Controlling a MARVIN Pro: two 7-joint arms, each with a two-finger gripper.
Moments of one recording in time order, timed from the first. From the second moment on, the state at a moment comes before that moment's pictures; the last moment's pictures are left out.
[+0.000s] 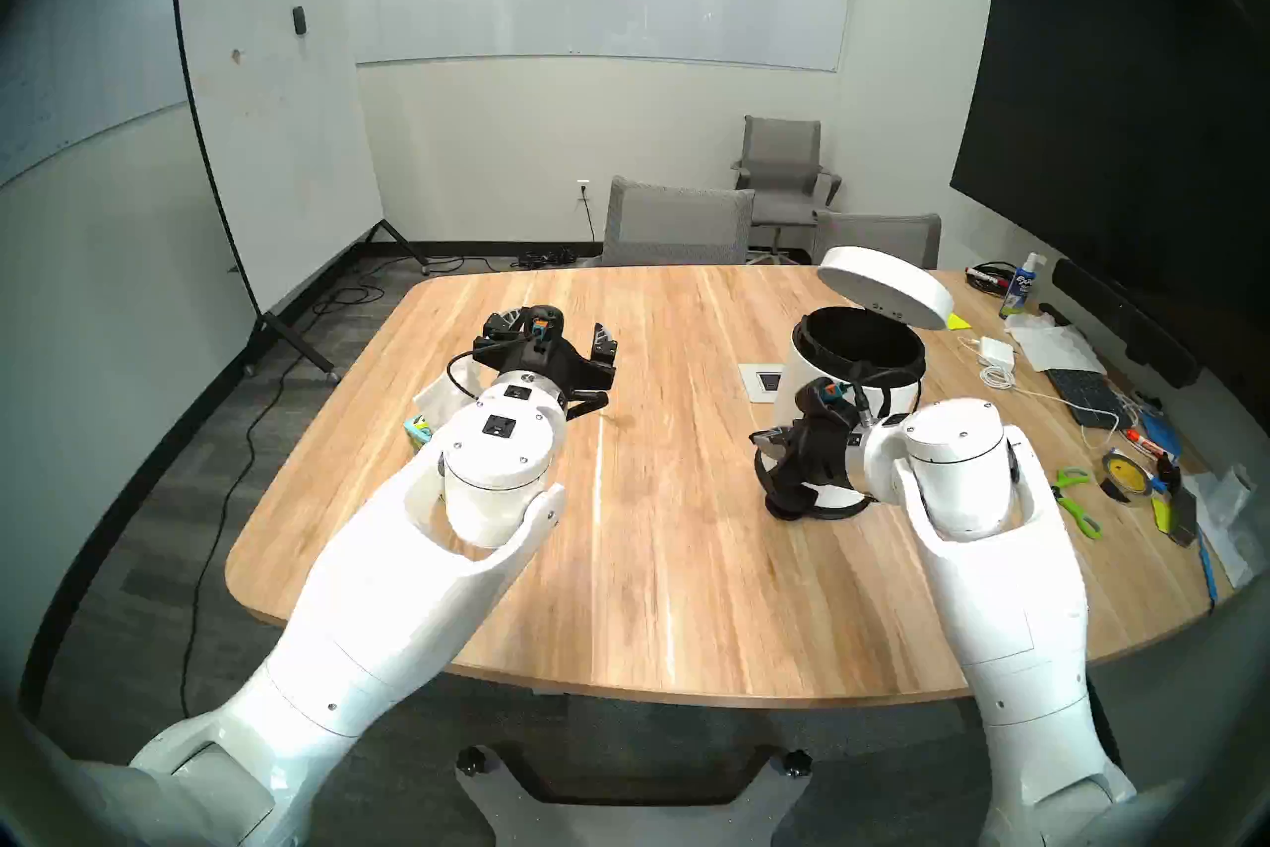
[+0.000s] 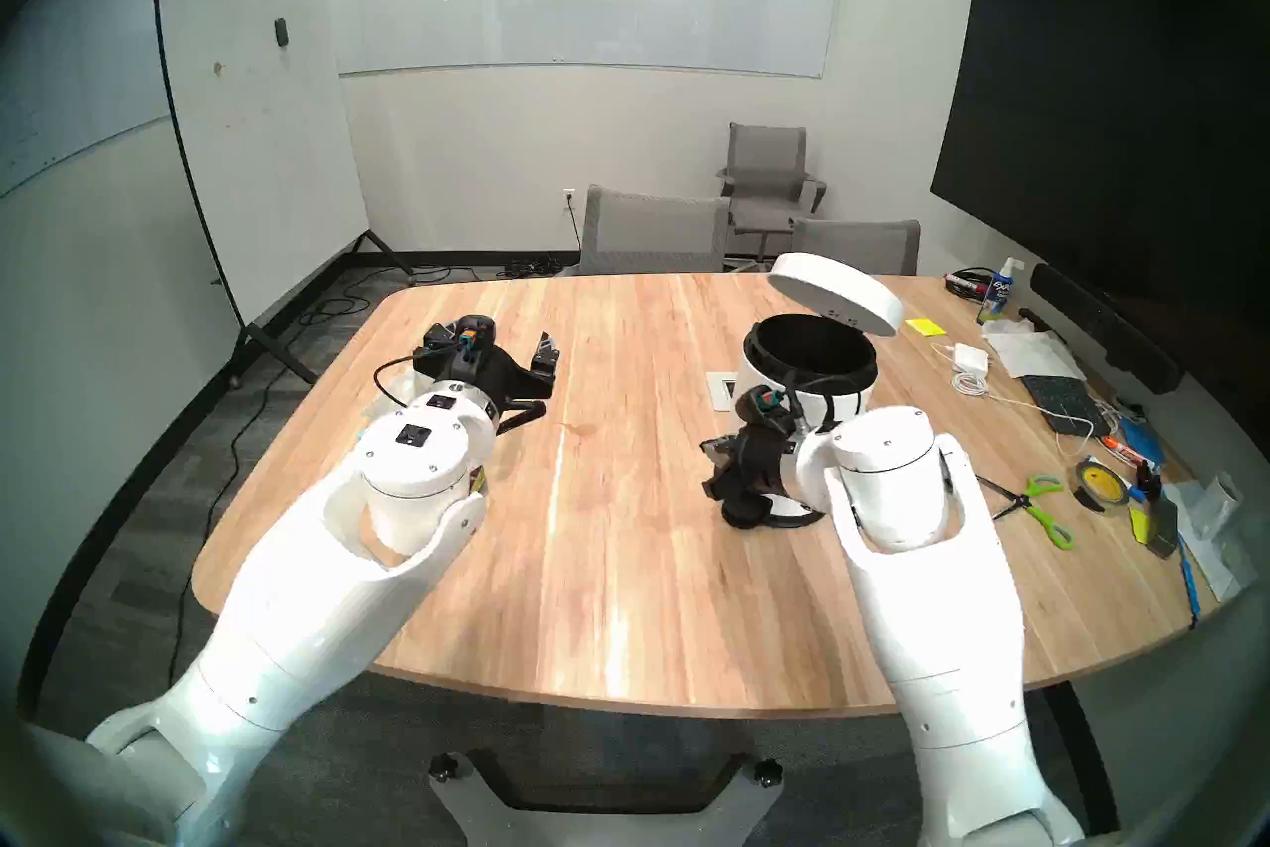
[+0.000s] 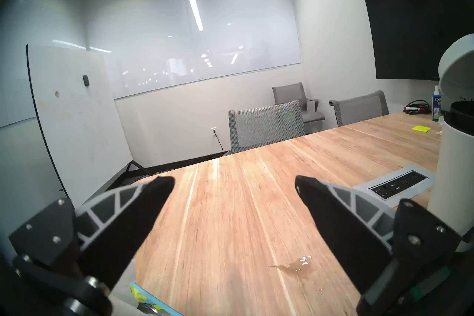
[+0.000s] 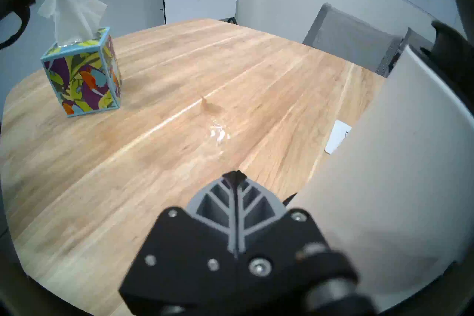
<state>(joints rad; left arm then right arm) 1.31 -1.19 -1.06 -1.90 -0.32 0.45 0.49 -1.43 -1.28 1.52 -1.89 -0.23 0.79 0.79</state>
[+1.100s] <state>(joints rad) 1.31 -1.19 -1.06 -1.89 -0.31 0.45 0.49 -1.24 -1.37 1.46 -2.07 -0.25 0.92 0.73</state>
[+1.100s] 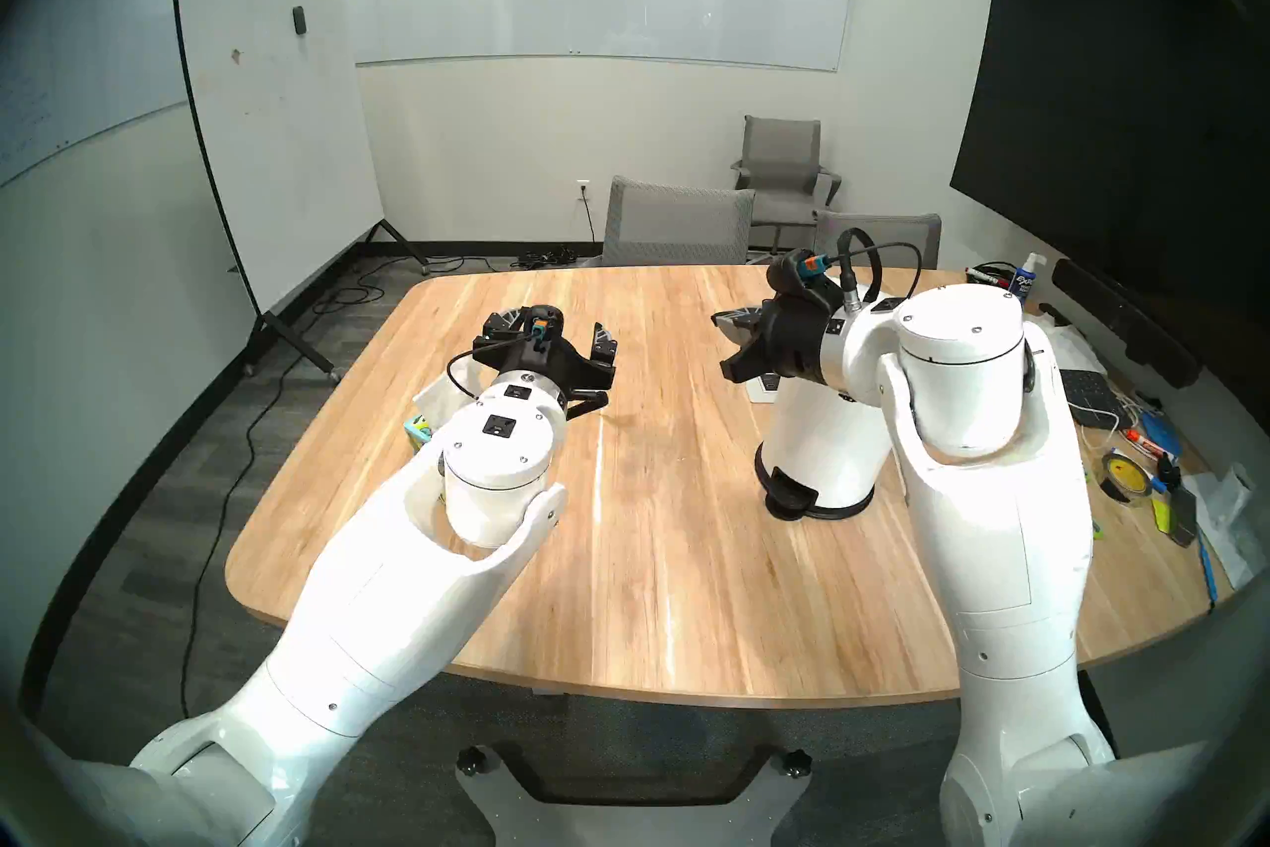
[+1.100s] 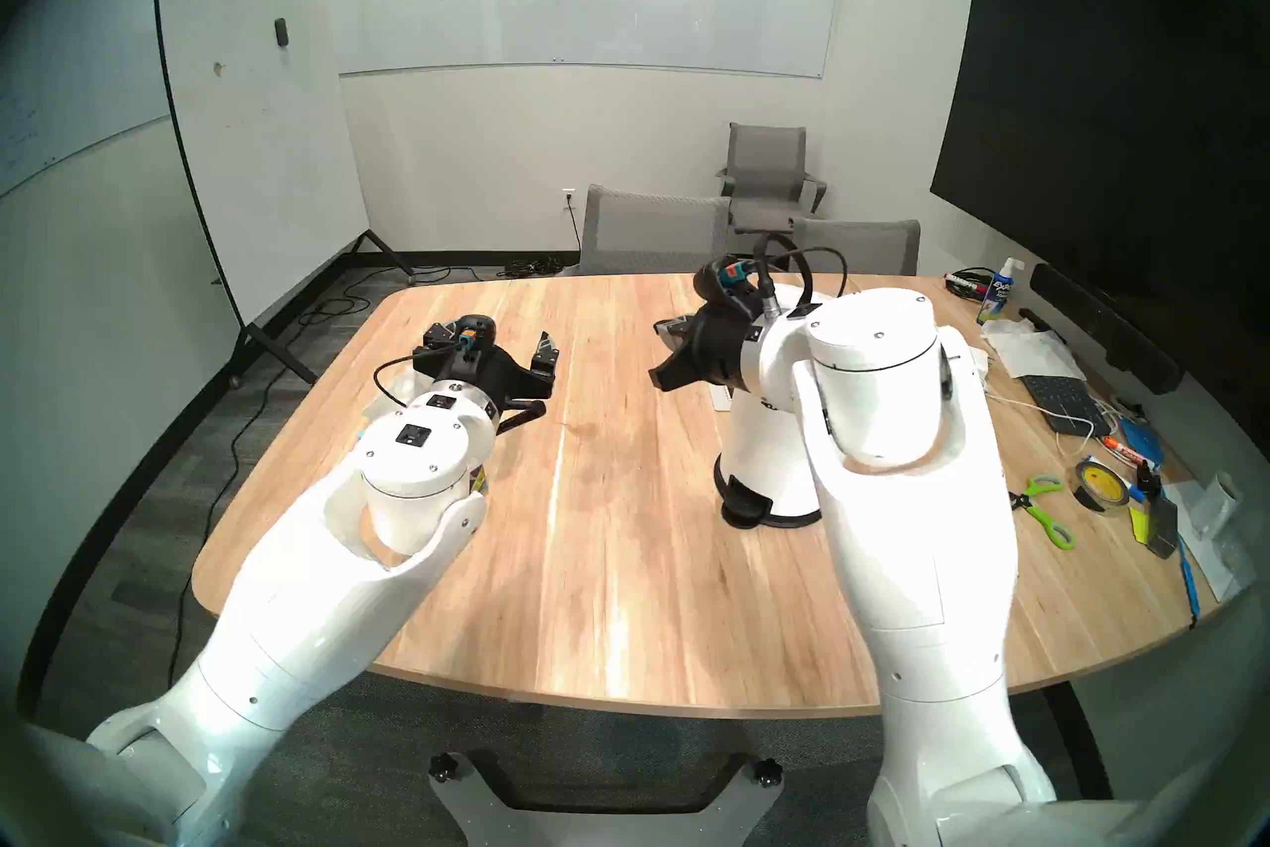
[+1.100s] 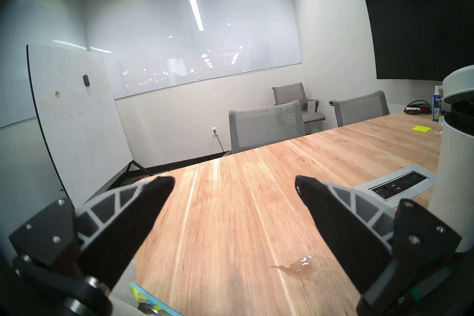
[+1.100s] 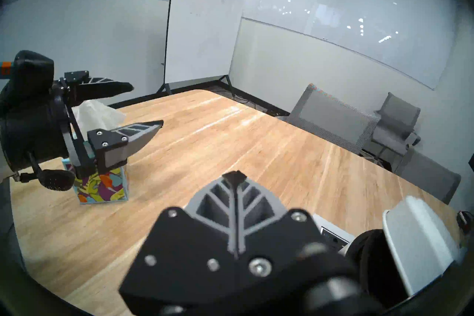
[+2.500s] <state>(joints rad) 1.32 -1.19 -1.06 -1.89 -0.31 0.45 0.49 -1.21 -1.43 1.48 -2.10 -0.26 0.90 0.65</state>
